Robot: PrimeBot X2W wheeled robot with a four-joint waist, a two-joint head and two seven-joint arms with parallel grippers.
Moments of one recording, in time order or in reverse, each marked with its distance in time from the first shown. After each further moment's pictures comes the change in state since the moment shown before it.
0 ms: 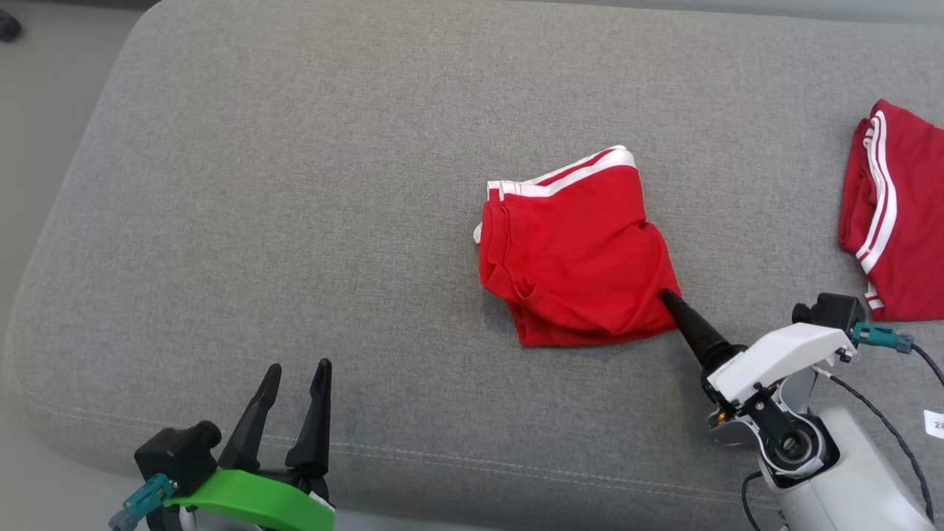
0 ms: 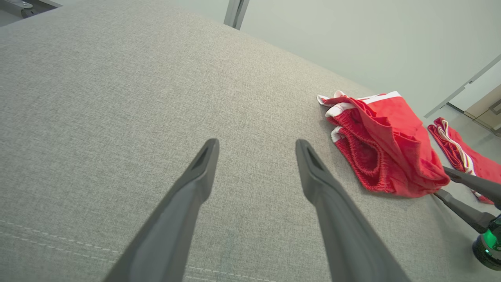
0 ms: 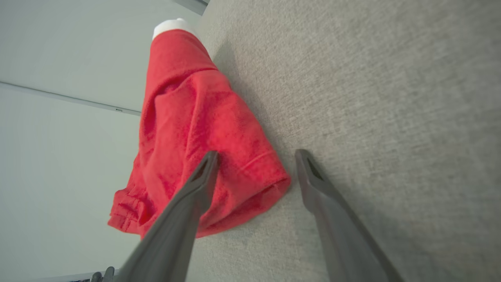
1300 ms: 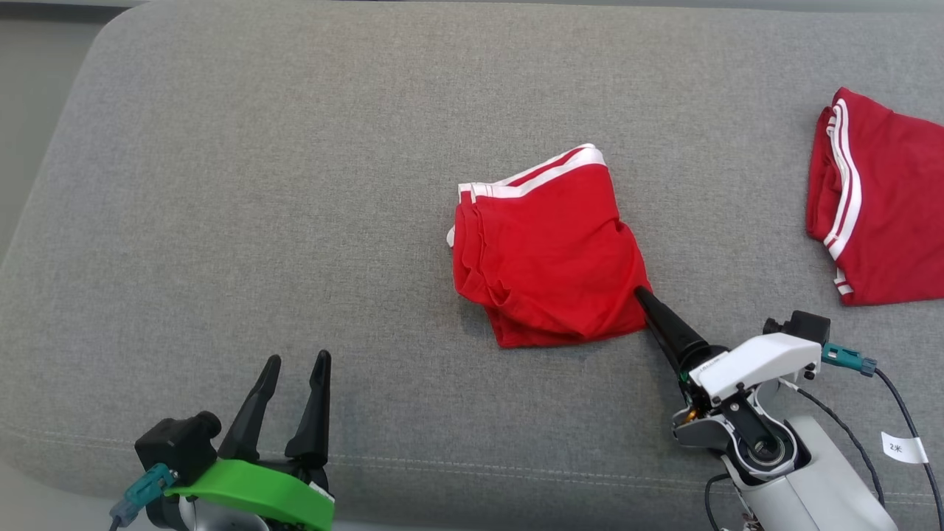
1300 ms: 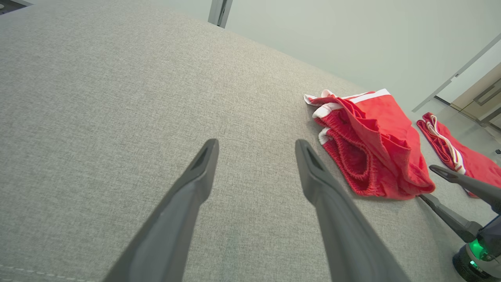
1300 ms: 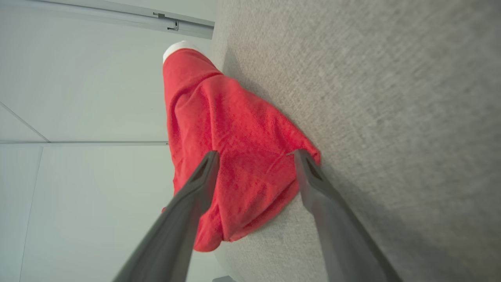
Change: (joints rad) left arm -0.026 -0.001 -0.001 0.019 0.000 0.000 0.000; right arm -0.032 0.070 0.036 0.096 0.255 0.051 -0.032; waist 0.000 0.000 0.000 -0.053
